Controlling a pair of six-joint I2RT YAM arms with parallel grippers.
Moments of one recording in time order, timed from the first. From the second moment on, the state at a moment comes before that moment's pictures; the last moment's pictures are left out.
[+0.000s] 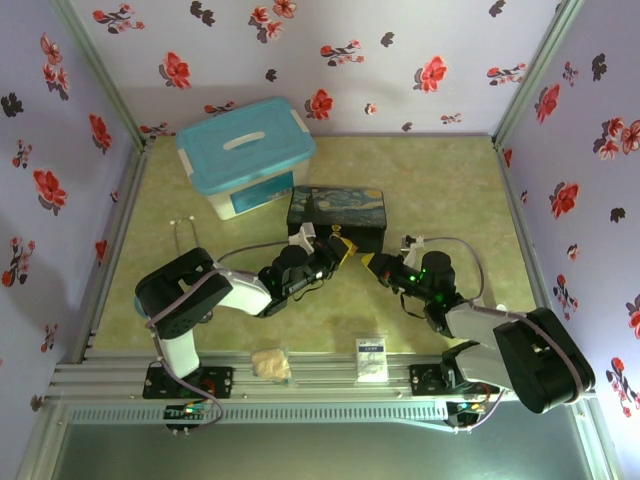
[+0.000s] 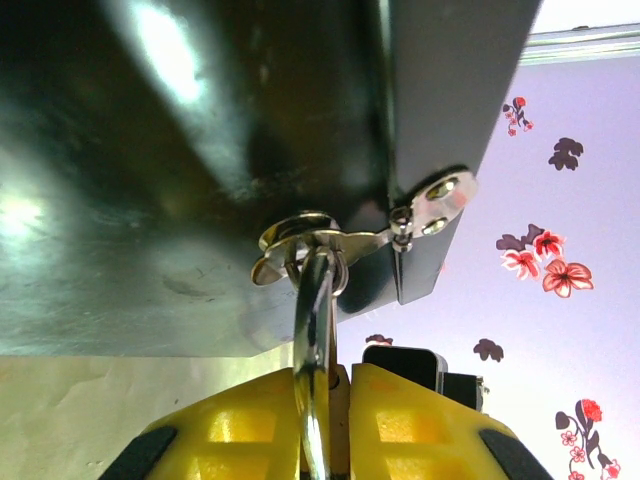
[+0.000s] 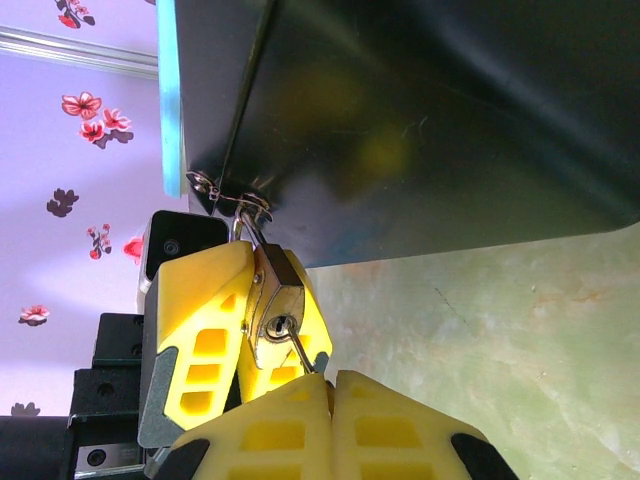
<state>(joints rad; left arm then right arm) -0.96 1.80 0.64 1.02 -0.02 -1.49 0.40 1.21 0.16 0.78 -0.56 1.20</state>
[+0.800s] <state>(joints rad) -0.96 1.85 0.64 1.07 -0.01 -1.52 0.39 1.22 0.16 0.80 -0.56 1.20</state>
